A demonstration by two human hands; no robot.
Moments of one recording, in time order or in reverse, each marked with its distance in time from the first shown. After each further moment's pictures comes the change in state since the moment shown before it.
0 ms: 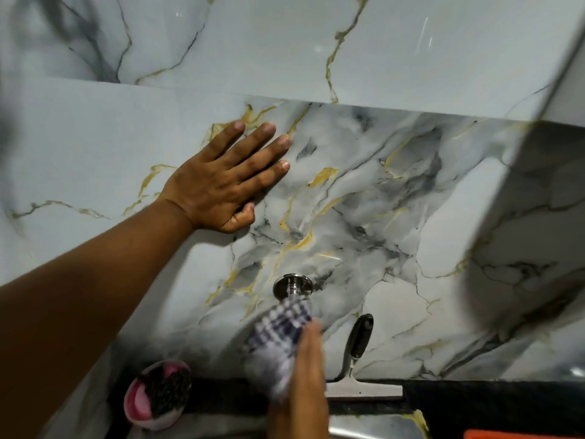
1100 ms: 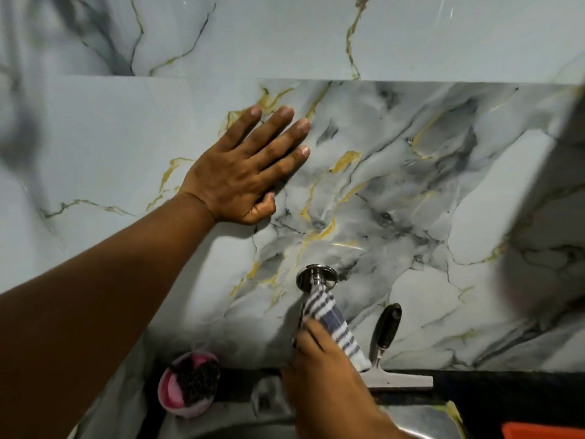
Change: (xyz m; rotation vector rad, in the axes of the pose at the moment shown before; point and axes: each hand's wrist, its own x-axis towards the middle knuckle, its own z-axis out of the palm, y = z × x) left_hand -0.002 0.000 0.003 -0.008 0.012 0.013; right_hand 0.023 0.006 0.003 -0.984 -0.245 -0.564
